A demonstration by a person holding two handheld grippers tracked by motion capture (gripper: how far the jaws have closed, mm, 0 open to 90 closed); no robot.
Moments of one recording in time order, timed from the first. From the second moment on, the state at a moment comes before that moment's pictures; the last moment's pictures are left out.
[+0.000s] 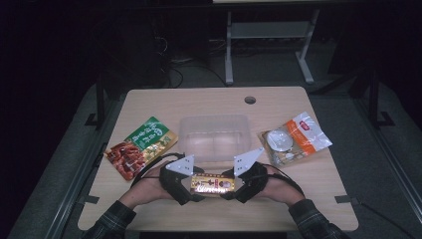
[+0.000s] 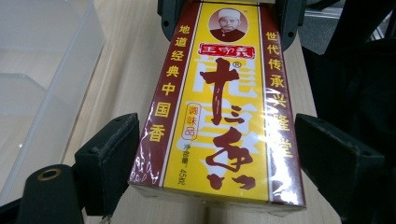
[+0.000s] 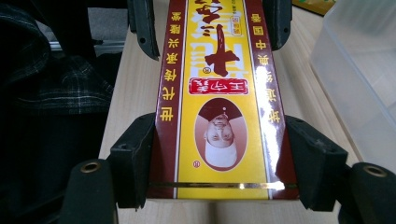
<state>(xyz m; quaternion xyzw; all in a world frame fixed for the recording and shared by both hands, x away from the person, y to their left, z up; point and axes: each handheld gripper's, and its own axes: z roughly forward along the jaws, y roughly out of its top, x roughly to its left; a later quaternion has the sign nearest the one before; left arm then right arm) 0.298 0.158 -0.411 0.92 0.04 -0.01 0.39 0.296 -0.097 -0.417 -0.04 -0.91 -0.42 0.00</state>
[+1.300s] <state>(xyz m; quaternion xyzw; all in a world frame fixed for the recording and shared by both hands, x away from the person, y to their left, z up) 0.303 0.181 -0.415 0.92 0.08 -0.02 0.39 0.285 -0.132 -0.428 -0.16 -0.90 -0.40 -0.05</state>
